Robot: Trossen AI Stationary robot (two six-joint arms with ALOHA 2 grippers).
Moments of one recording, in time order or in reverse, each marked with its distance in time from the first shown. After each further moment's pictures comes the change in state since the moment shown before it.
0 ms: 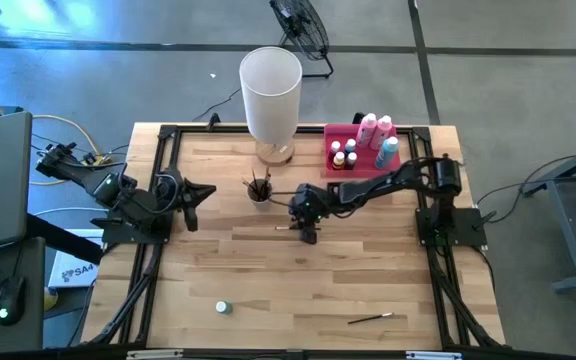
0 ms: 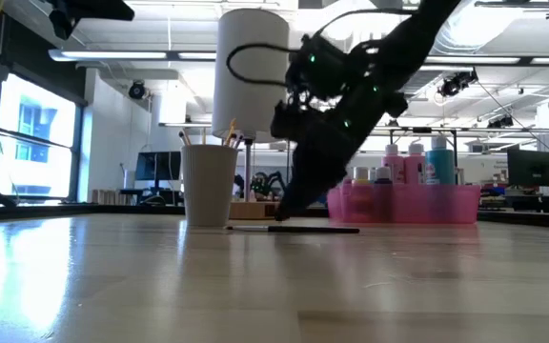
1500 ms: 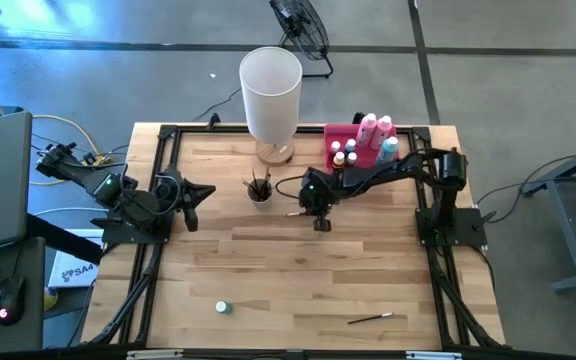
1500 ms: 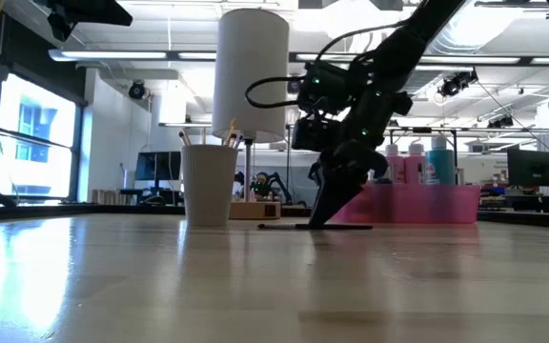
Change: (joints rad) left arm 0.000 0.000 0.000 -0.039 -0.016 0.000; right arm -0.139 0.016 -0.013 -0.314 0.030 -0.341
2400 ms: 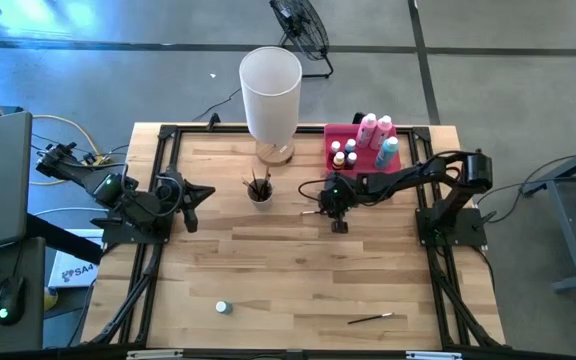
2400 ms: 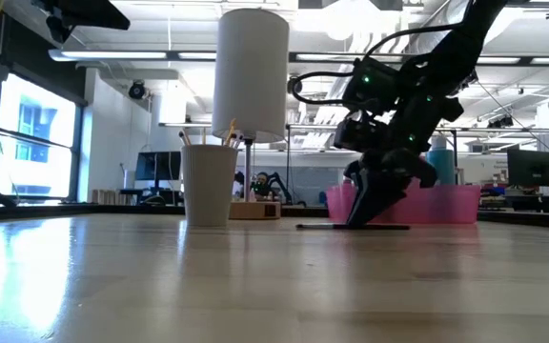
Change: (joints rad) left arm 0.000 0.000 0.000 -0.034 0.016 -0.001; right arm 0.007 -0.204 -0.317 0.232 0.027 0.008
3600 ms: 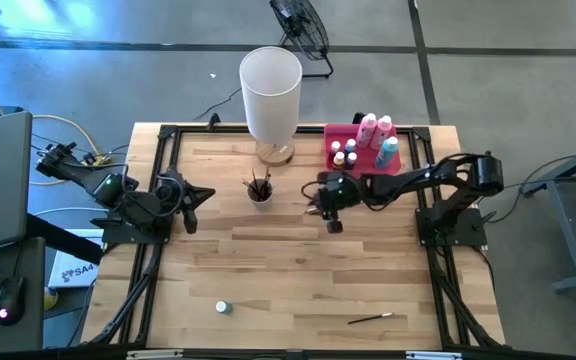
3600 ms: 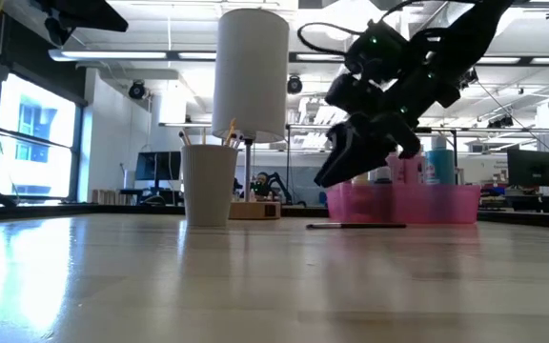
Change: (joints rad) left arm 0.000 -0.001 0.000 -0.016 0.027 -0.026; right arm 0.044 -0.118 0.007 0.237 -0.035 -0.036
